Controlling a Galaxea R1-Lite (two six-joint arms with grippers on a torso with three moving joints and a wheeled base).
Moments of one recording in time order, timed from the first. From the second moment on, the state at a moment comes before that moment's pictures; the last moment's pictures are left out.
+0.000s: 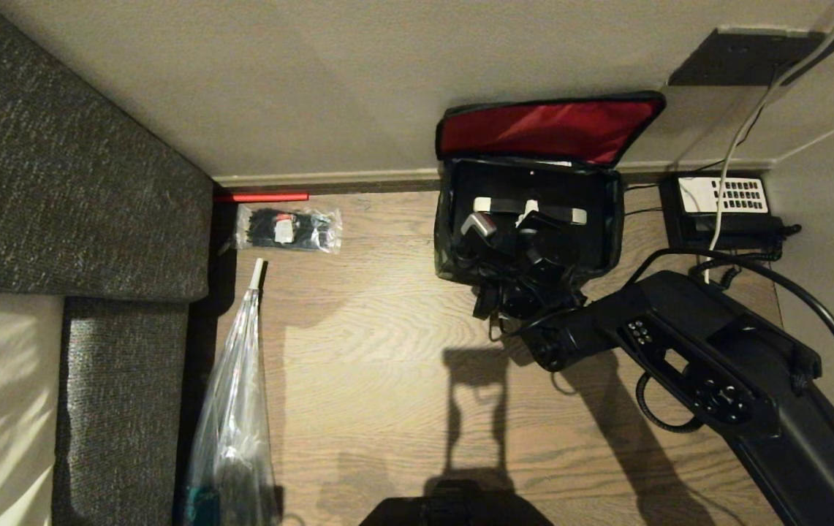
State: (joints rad) left arm 0.00 0.00 0.00 0.01 0.00 -0.01; right arm 0.45 2.65 -1.70 -1.32 -0.66 -1.42
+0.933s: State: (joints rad) left arm 0.00 0.00 0.00 0.01 0.00 0.00; right arm 0.45 2.66 -1.71 -1.35 -0.67 -1.43
